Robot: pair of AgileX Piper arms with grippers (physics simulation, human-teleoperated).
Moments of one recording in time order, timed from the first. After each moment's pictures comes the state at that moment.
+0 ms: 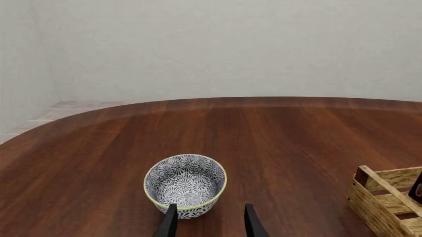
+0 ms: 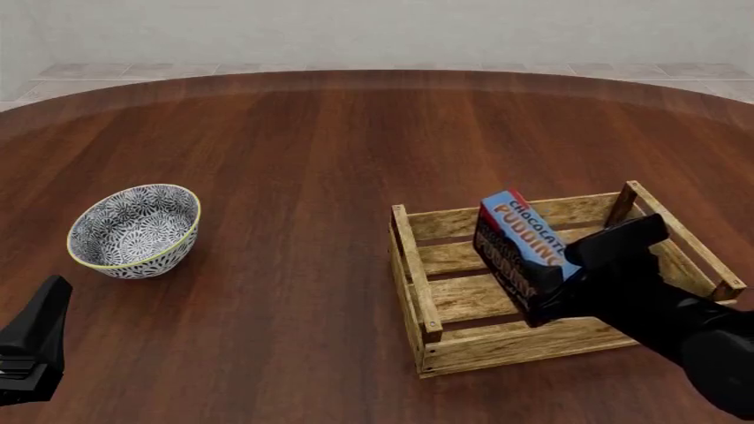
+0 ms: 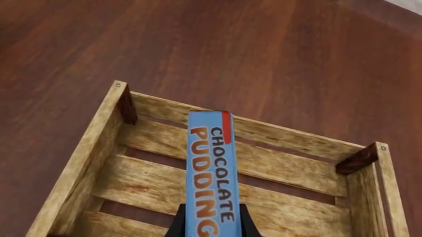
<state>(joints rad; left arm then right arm) 0.00 0.00 0.00 0.00 0.00 0.30 1.25 -0.29 -0.36 -0.13</state>
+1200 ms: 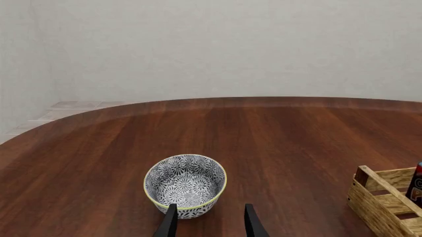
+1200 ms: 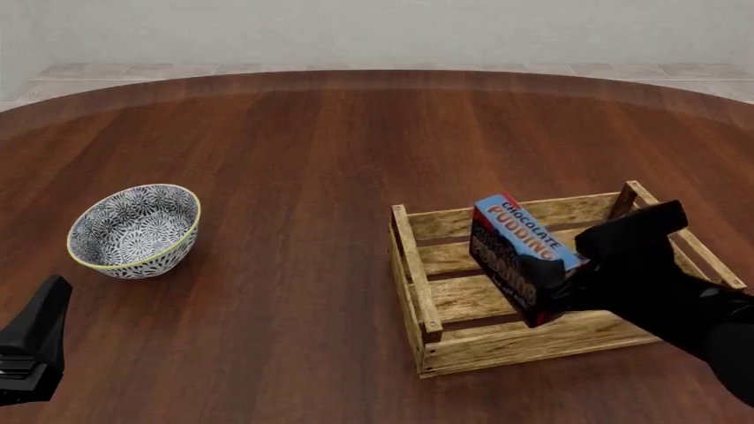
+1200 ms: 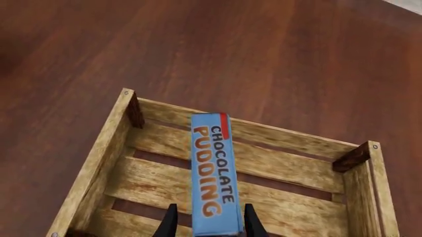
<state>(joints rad) 0.00 0.00 0.00 0.00 0.00 0.31 1.12 -0.34 -0.19 -0.10</state>
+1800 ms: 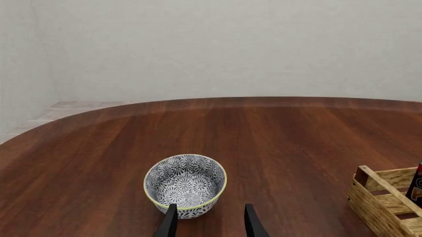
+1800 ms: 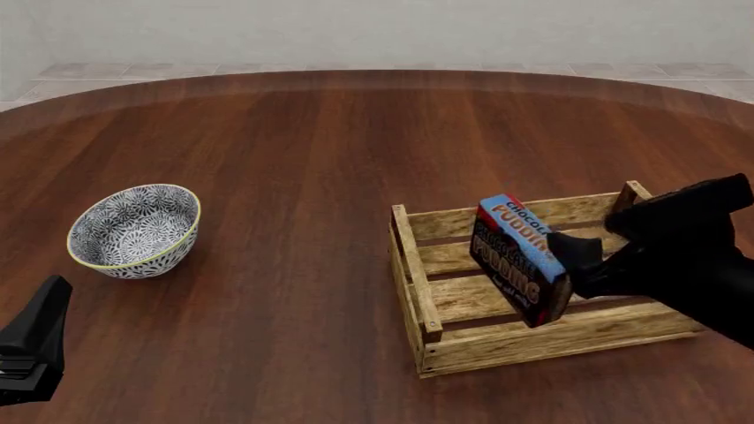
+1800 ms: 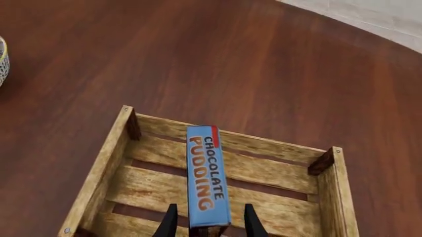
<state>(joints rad) 0.00 0.00 0.00 0.00 0.00 0.27 0.91 -0.40 0.02 -0.11</state>
